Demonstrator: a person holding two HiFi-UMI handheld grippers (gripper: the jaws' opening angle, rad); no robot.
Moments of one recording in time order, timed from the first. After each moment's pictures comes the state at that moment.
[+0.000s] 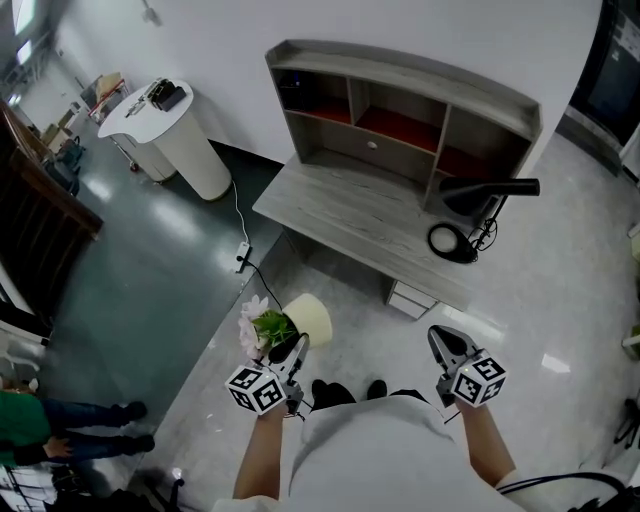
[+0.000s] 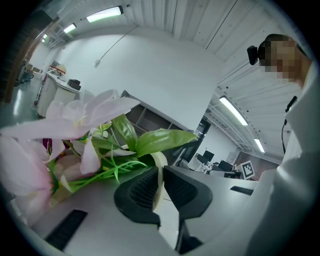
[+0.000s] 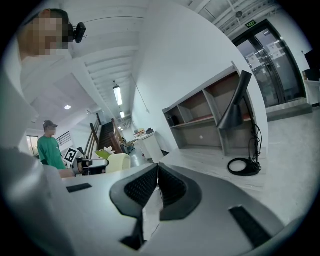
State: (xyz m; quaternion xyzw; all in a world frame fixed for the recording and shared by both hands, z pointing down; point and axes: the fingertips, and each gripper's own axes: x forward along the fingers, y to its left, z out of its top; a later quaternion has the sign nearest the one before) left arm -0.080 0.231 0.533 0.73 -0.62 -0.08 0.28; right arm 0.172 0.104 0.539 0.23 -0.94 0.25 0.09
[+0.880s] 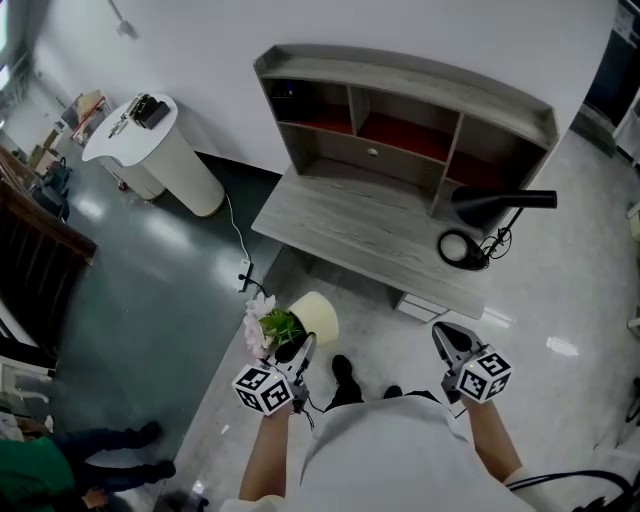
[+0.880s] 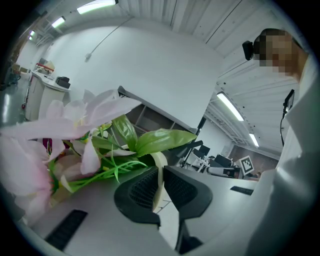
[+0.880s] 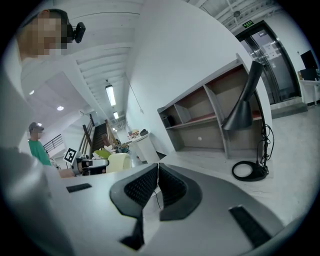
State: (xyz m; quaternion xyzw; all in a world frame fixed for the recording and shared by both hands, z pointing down) left arm -0.152 0.160 0.533 0.75 -0.59 -0.05 0.28; right arm 0.101 0.053 0.541 0.25 -0.93 0.26 0.09
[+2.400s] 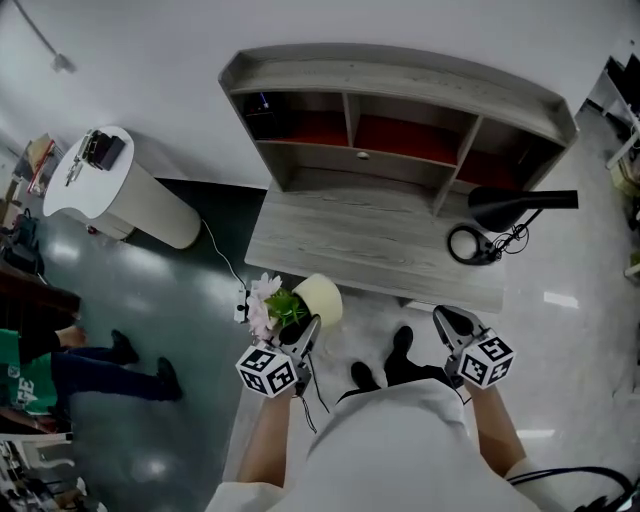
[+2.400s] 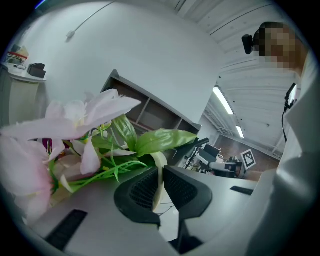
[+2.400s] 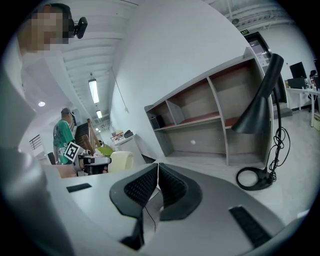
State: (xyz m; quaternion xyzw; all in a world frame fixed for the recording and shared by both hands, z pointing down) left arm -0.279 0.016 0.553 0.81 -0.50 0.00 0.29; right arm -0.020 -0.031 0.549 0.34 -0.90 0.25 0.10
